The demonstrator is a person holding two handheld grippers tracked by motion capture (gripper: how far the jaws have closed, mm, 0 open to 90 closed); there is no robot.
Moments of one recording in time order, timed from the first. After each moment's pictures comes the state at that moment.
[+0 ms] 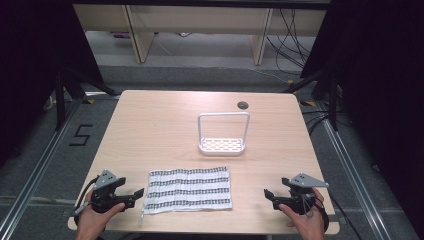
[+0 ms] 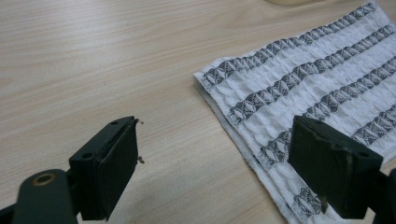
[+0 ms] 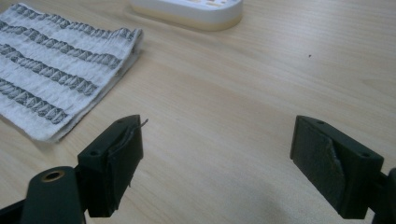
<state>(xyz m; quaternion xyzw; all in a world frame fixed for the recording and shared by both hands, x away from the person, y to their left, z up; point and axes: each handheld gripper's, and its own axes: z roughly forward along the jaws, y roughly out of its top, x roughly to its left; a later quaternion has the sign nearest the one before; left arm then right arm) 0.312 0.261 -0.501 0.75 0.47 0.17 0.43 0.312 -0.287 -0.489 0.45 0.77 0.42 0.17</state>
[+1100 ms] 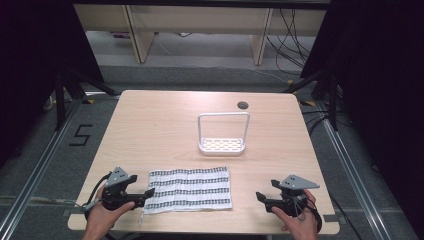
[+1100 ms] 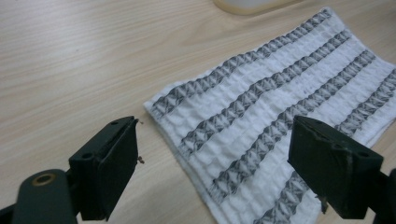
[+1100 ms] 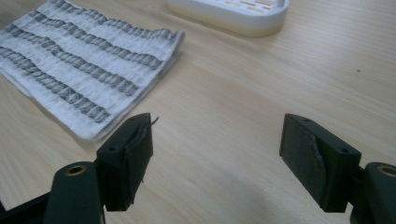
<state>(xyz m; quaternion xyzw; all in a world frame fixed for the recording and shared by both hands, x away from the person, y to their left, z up) 0.320 0.229 -0.489 0.78 0.43 0.15 0.44 0.306 -0.264 -0.483 0.42 0.79 0.42 0.15</state>
